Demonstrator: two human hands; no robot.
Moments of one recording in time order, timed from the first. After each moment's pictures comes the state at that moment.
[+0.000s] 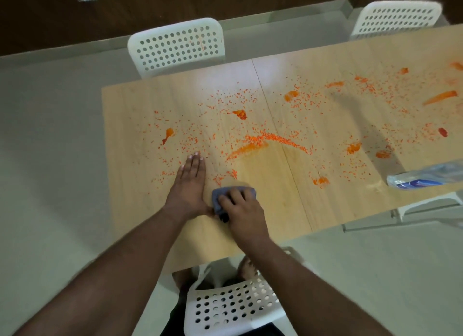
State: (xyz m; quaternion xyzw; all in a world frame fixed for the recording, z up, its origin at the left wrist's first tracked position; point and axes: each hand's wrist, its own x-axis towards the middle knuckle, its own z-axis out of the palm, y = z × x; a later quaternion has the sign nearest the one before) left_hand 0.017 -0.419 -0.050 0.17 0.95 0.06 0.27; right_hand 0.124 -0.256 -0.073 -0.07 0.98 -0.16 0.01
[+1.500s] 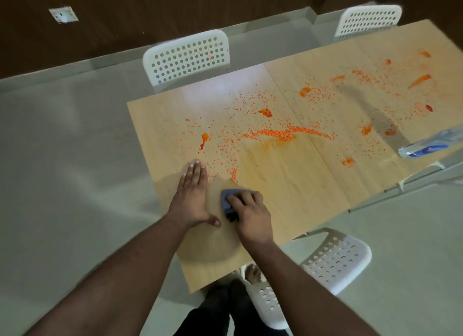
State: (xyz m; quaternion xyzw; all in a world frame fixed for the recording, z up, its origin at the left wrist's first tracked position) left_hand -0.012 -0.571 -0.051 0.25 0.93 0.08 0.26; right_hand 0.118 -0.415 -0.072 0.09 0.98 -0.16 -0.01
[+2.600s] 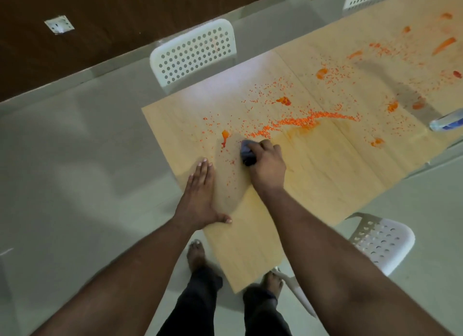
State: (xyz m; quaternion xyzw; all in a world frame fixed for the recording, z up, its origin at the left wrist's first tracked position) left_hand -0.045 -0.634 -0.058 0.29 0.91 0.11 0.27; right_hand -0.012 -0.424 -0.066 0.27 0.94 -0.21 -0.04
